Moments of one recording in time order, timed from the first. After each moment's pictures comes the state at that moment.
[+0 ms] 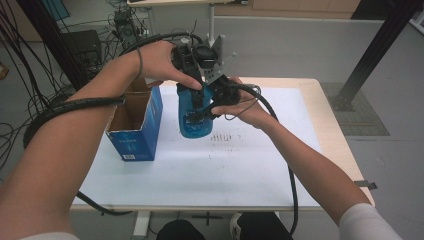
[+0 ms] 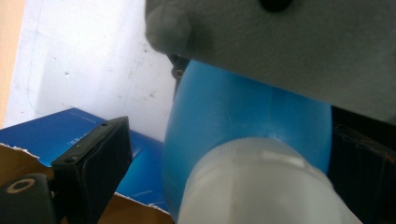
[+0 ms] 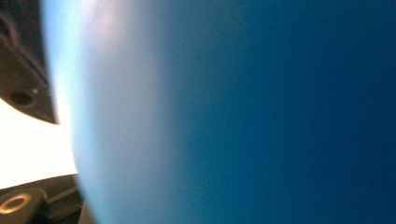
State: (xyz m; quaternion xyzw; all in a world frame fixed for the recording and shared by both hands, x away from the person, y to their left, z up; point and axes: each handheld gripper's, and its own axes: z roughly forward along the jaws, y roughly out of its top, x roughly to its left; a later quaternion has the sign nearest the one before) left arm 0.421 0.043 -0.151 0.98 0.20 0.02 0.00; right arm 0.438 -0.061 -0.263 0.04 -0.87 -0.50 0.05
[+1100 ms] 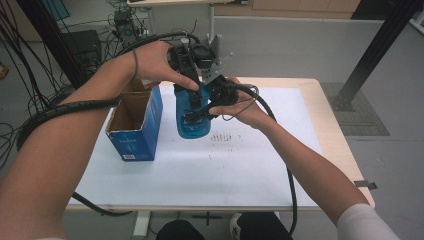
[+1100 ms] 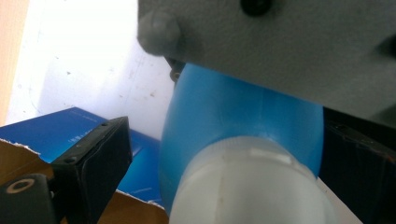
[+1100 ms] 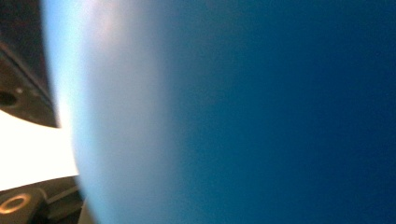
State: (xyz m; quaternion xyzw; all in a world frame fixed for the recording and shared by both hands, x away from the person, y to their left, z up) left arm 0.416 0.049 -0.148 0.98 0.20 0.02 0.01; right arm 0.436 -0.056 -0.261 0.04 -0.87 -0.49 0.05
